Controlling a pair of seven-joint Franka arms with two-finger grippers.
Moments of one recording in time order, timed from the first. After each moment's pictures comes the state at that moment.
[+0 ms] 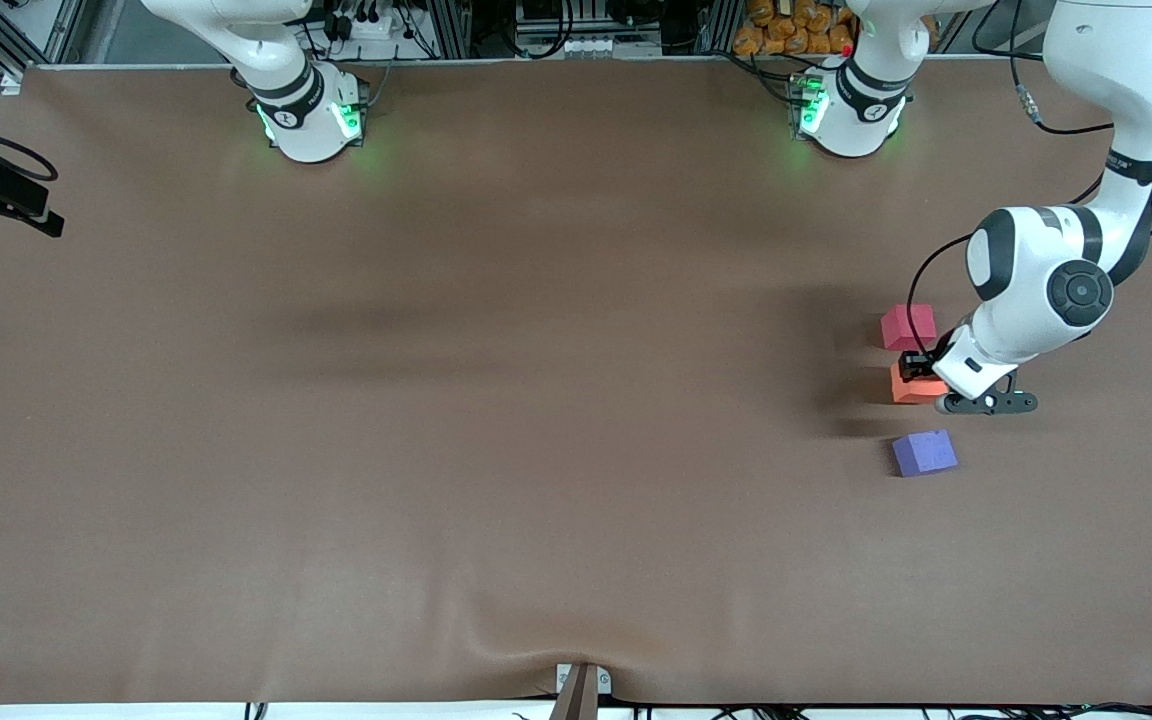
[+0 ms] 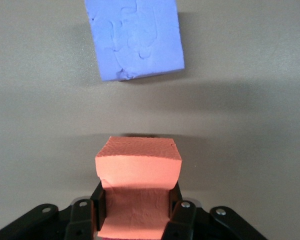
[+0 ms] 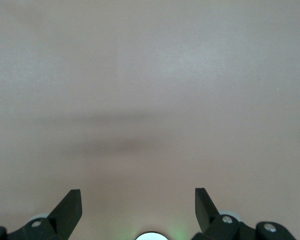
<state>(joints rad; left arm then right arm) 0.09 0.31 -0.08 -2.21 0.06 2.48 -0.02 -0.02 -0.02 -0.05 -1.48 0.04 1.40 -0.05</state>
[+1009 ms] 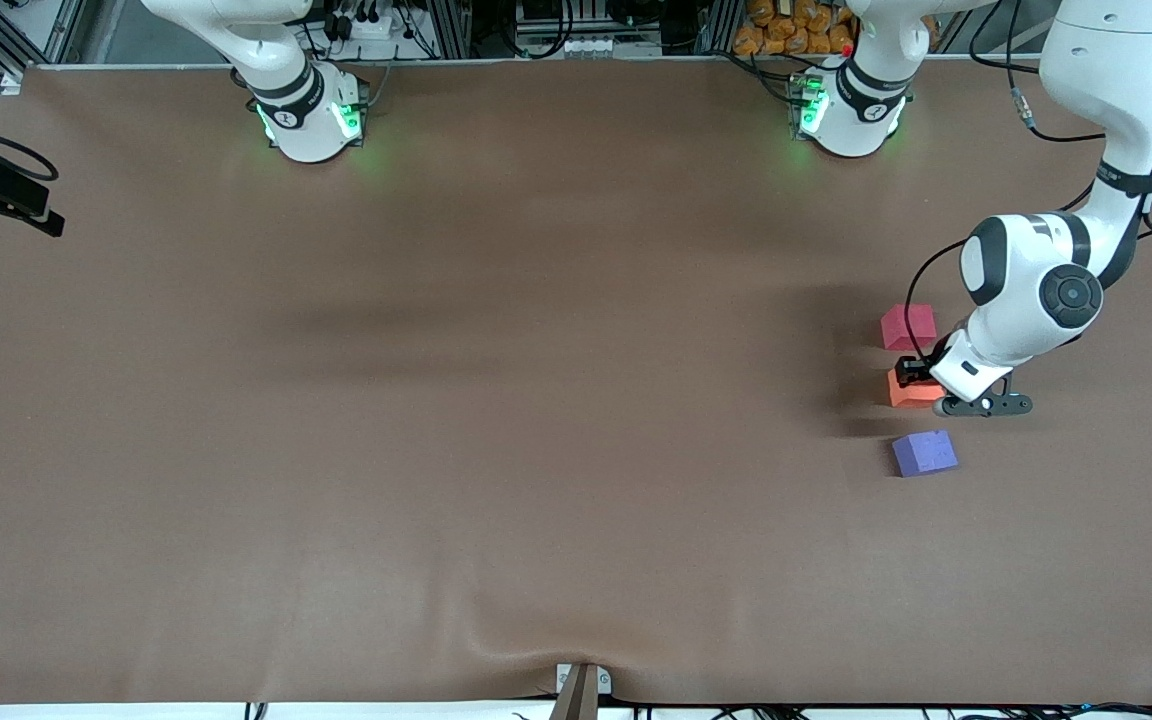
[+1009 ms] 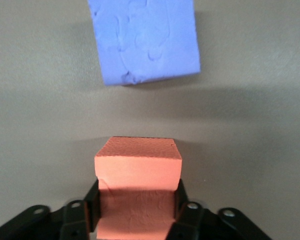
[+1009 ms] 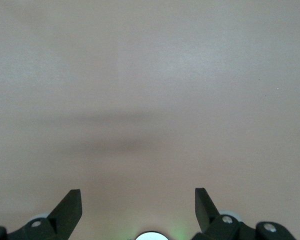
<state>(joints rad) 0.11 0.35 -0.08 -2.22 0.06 2.55 -0.02 -0.02 -0.02 -0.05 -1.48 0.04 1.40 -0.05</state>
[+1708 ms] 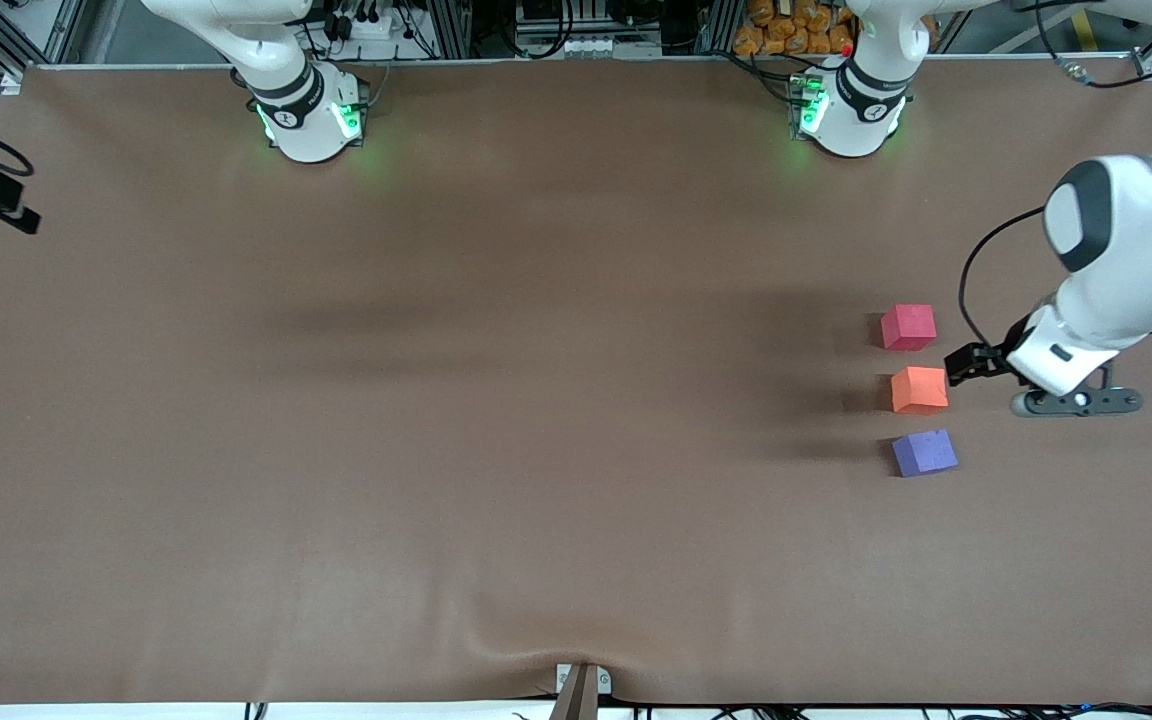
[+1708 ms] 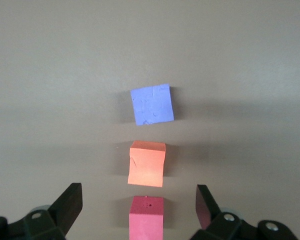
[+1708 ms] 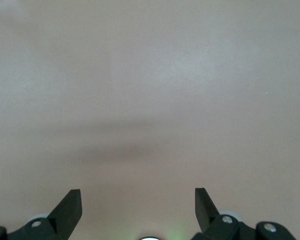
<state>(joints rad) 0.11 0.15 -0.11 -1.94 0.06 2.12 -0.02 -0.04 -0.02 -0.06 -1.44 0.03 1.40 -0.05</state>
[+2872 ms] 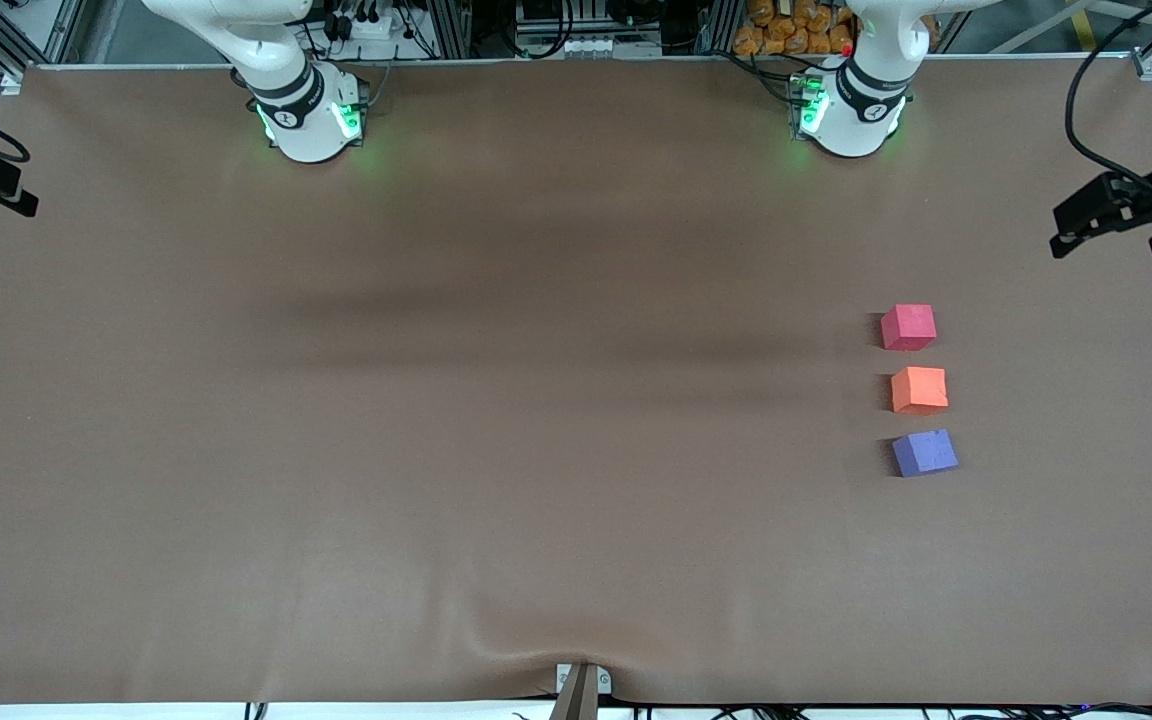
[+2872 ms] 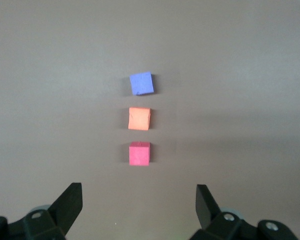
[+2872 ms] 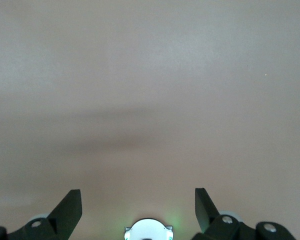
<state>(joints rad) 0.07 -0.04 -0.13 -1.54 0.02 1.52 -0.04 -0.05 -0.02 -0.06 -1.43 0.02 1.31 -0.05</state>
